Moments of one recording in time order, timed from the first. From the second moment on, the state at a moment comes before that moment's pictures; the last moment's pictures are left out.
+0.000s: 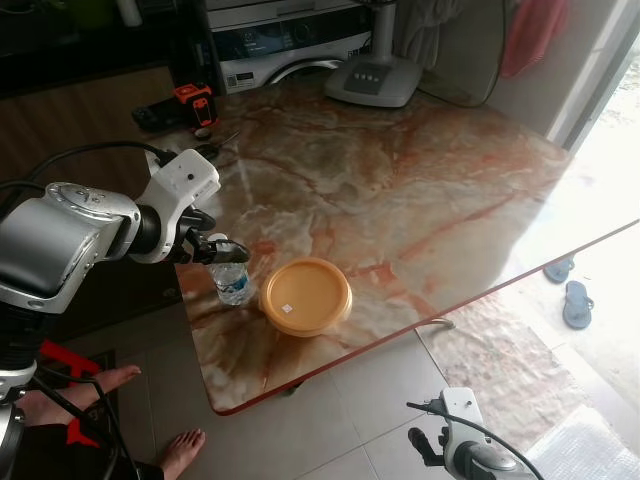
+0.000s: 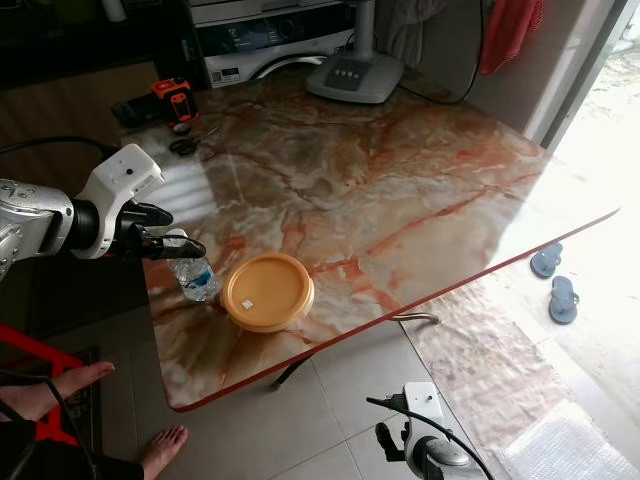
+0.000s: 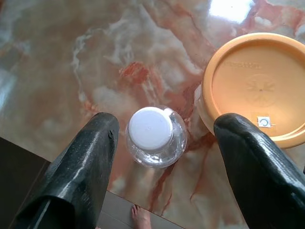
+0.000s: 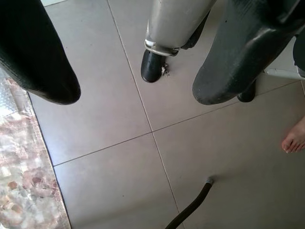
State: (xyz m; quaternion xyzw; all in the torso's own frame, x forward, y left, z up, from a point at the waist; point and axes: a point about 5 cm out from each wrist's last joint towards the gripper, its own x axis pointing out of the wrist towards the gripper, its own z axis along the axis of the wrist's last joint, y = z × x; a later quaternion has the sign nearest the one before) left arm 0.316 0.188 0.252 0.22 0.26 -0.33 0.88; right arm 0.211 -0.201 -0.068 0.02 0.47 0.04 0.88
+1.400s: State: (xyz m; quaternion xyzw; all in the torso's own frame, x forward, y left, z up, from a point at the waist) left arm 0.329 0.193 0.240 0.14 0.24 -0.30 0.91; right arm 0.211 -0.205 -0.067 0.01 0.48 0.05 0.88
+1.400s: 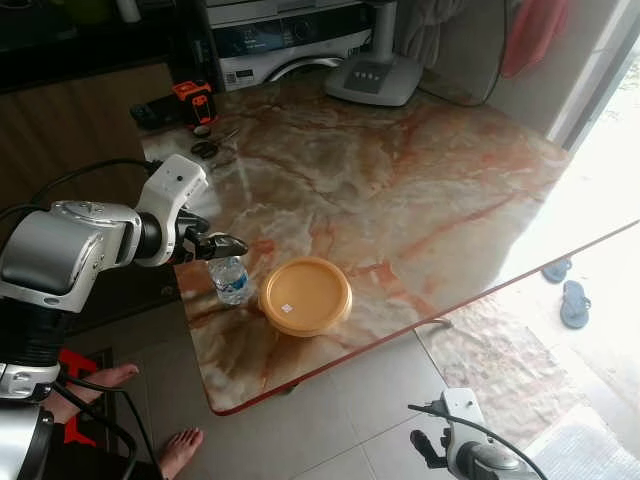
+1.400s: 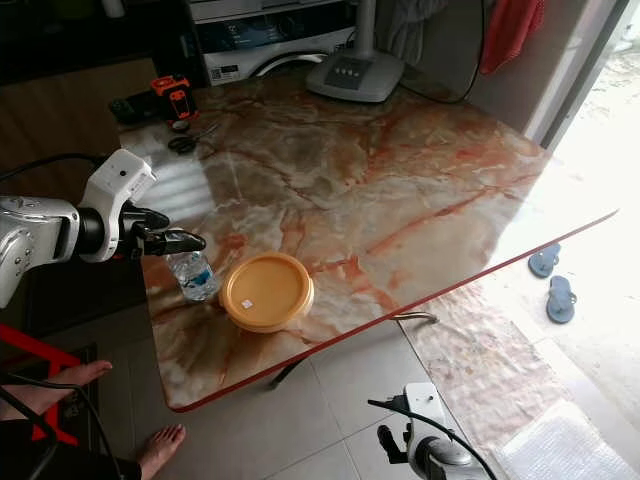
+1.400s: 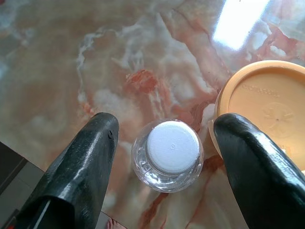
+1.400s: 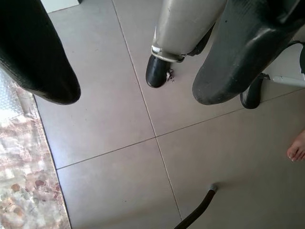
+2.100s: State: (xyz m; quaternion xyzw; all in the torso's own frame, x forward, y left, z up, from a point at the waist) left arm 0.326 0.193 0.232 0.14 0.26 -0.31 0.91; right arm 0.210 -0.204 -0.067 0.01 0.48 0.05 0.88
